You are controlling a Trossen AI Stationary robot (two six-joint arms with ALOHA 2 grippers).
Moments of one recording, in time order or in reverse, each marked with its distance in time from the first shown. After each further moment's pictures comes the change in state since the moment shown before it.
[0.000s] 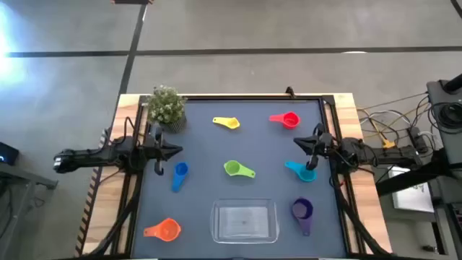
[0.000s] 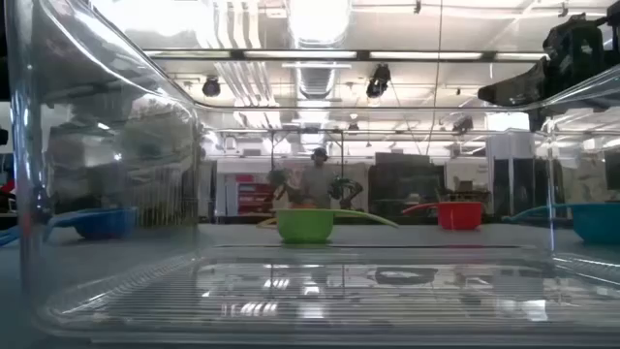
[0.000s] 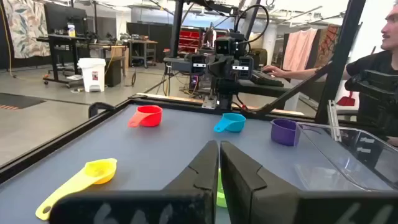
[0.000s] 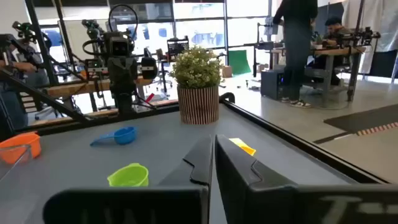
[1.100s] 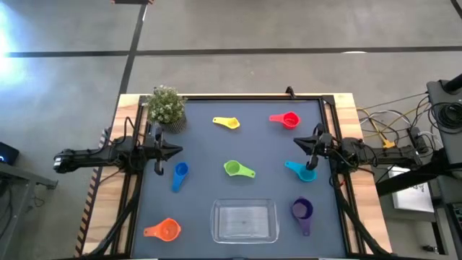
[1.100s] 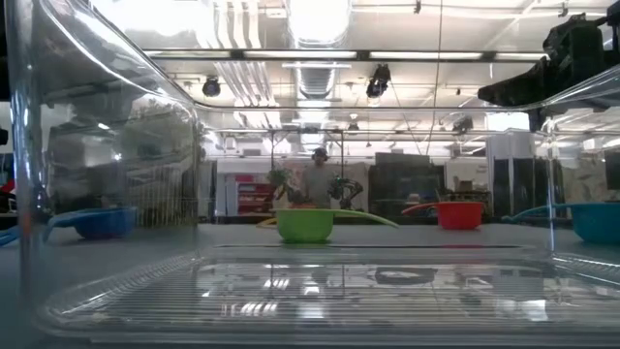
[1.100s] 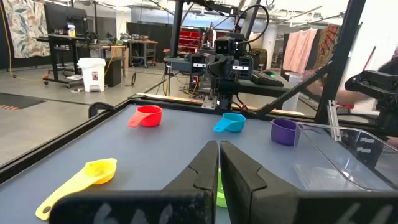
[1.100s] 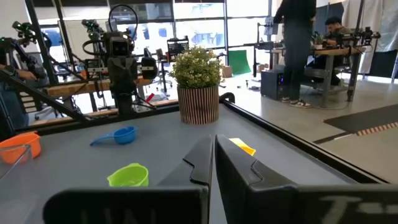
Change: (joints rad) left arm 0.000 0.000 0.000 0.000 0.000 0.000; right arm 0.000 0.000 0.000 0.000 0.000 0.000
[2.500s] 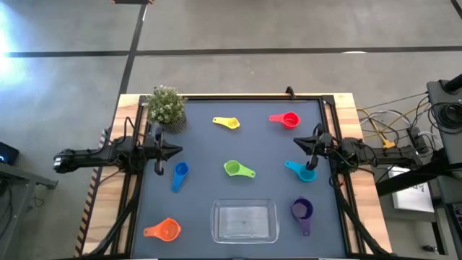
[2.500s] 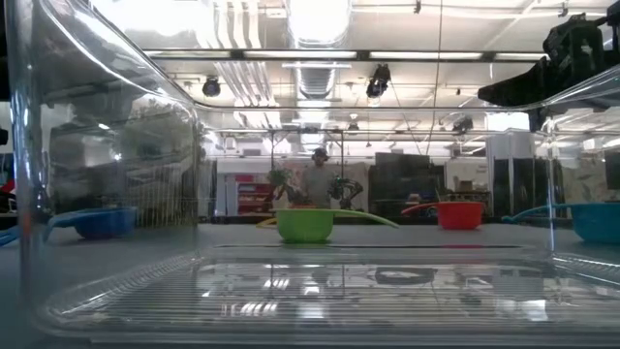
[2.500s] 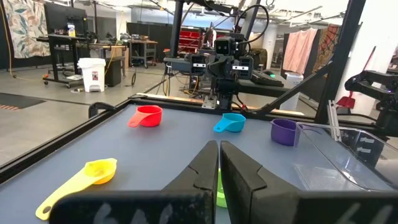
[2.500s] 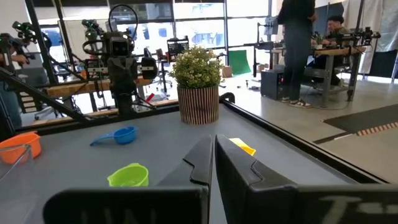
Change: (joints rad) left arm 0.000 0.000 0.000 0.000 0.000 0.000; right arm 0.000 0.000 0.000 0.000 0.000 0.001
